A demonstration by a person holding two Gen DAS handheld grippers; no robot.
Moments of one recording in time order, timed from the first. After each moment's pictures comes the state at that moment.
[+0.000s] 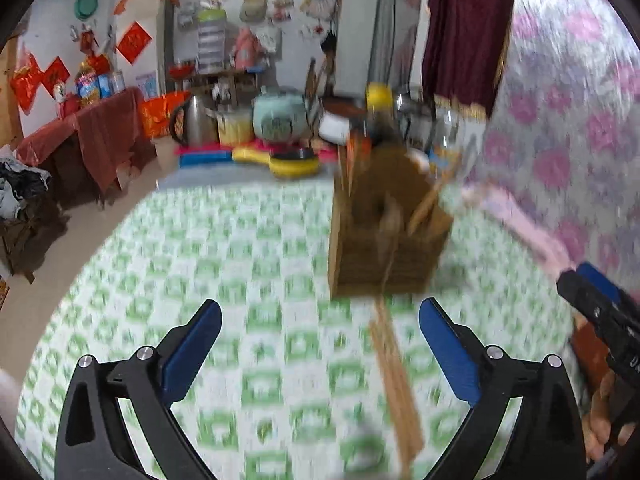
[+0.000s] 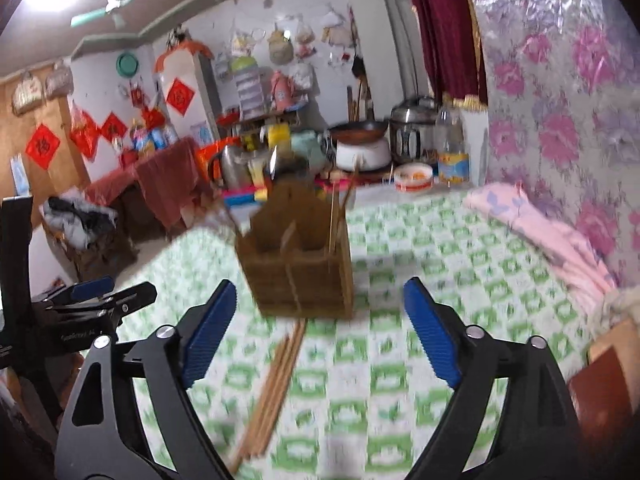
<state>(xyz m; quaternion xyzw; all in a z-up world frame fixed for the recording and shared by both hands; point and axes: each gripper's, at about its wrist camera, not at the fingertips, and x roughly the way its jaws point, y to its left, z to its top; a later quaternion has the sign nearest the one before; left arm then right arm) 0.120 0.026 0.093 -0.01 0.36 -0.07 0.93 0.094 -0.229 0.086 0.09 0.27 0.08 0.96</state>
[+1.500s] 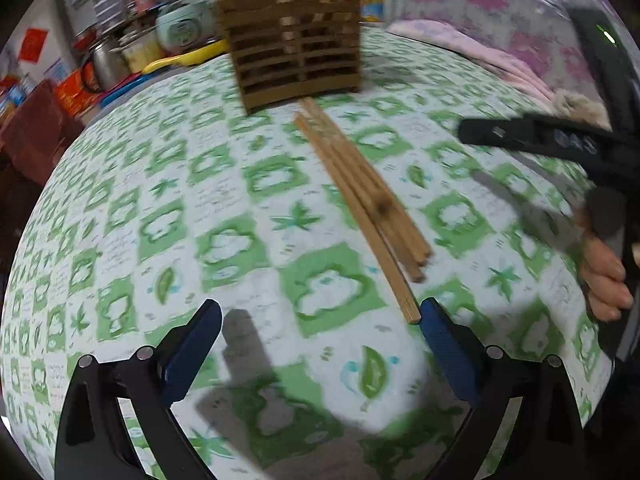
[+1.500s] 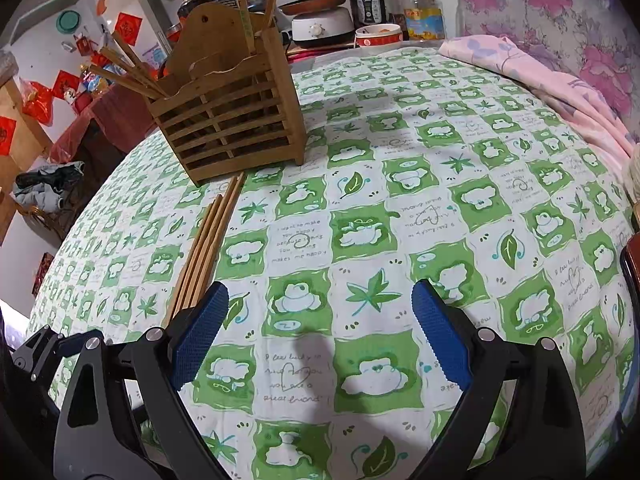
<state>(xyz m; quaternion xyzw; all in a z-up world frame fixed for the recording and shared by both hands) 0.075 -0.005 -0.032 0.11 0.50 -0.17 0.84 0.119 -0.245 -0.037 0.13 0.45 0.04 0.89</state>
